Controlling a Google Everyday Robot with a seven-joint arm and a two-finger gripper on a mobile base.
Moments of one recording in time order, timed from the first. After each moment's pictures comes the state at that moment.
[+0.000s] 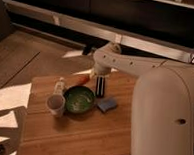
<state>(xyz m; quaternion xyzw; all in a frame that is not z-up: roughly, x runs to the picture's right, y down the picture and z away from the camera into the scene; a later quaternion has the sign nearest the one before) 0.025 -0.029 0.879 -0.17 0.08 0.64 0.75</state>
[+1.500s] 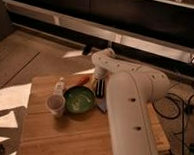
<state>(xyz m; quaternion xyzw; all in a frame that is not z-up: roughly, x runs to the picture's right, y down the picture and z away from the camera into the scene) 0.041 0.022 0.996 -0.23 0.18 0.60 0.74</state>
